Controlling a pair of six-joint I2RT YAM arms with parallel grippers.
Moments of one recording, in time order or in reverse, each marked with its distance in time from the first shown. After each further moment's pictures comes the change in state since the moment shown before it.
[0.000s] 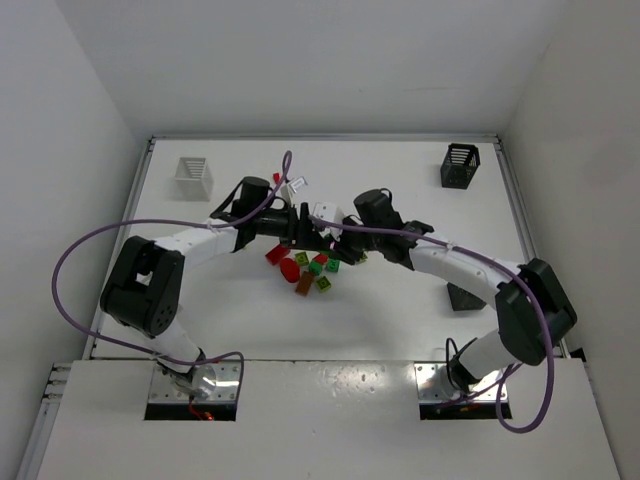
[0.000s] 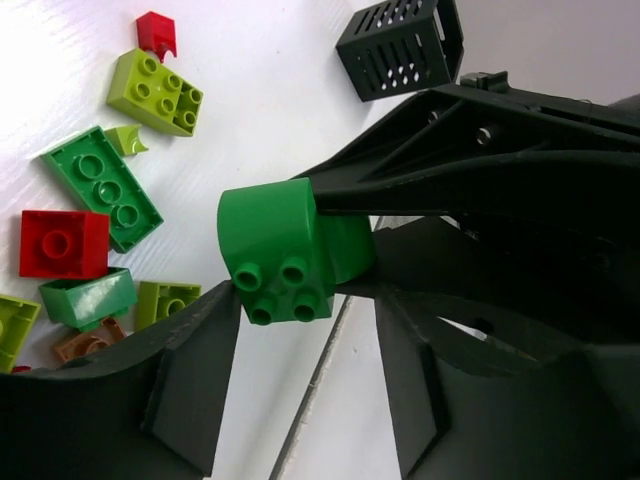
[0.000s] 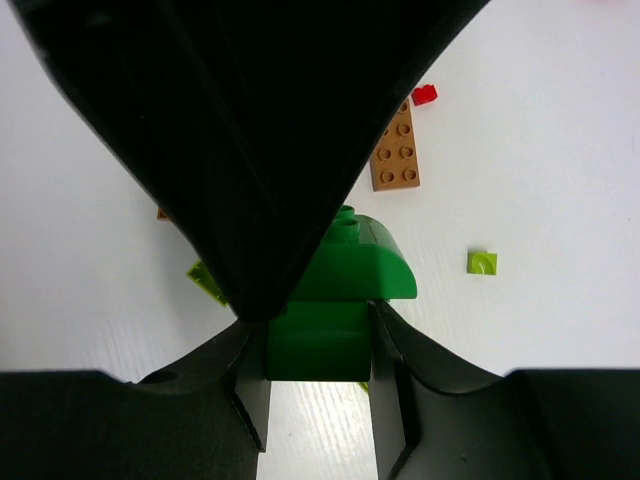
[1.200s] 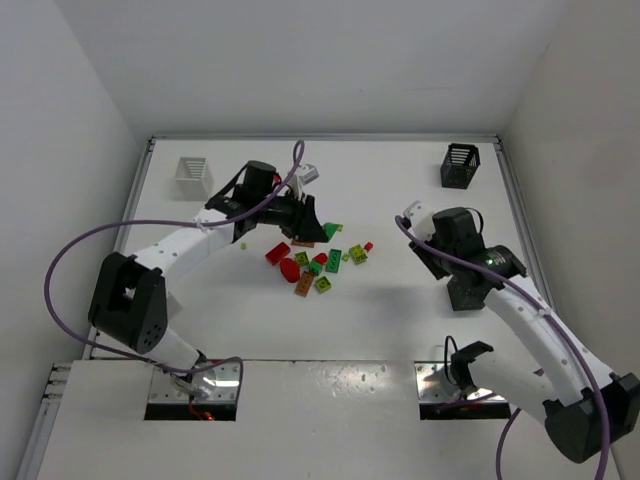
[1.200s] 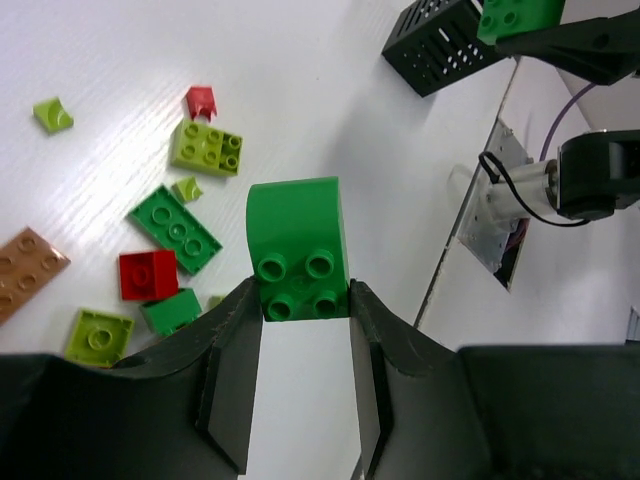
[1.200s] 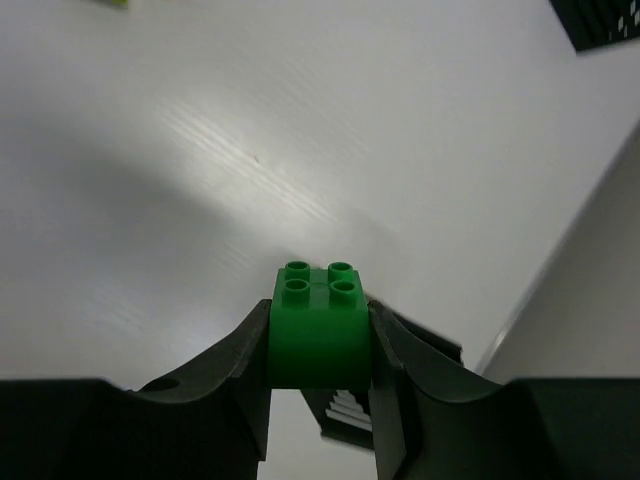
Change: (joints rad) left arm -0.059 -0.114 0.153 -0.305 -0.185 0.354; right arm -0.241 -0.551 -0.127 -0.560 0.522 0.130
